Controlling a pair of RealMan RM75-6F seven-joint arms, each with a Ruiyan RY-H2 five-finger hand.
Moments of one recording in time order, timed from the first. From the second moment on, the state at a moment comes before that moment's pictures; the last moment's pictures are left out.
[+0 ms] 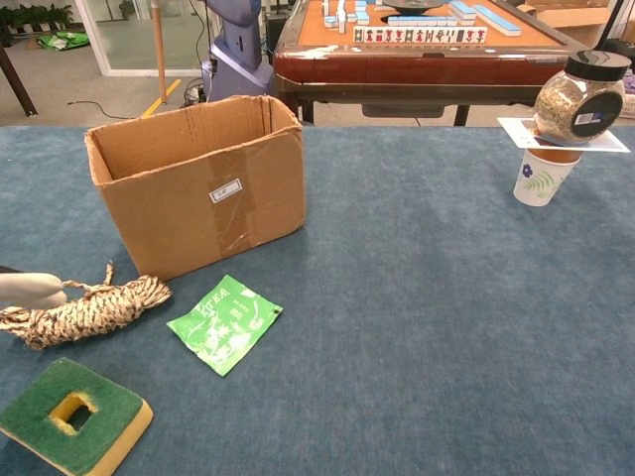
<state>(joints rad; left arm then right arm) -0.17 -1.23 0.22 -1.71 1.96 1.39 0.17 0.12 -1.11 -0.09 -1.68 -1.72 1.44 -0.02</state>
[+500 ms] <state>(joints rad) -0.25 -1.30 0.15 -1.78 1.86 1.17 0.36 0.10 -1.09 -0.08 -1.68 -1.73 1.47 0.01</state>
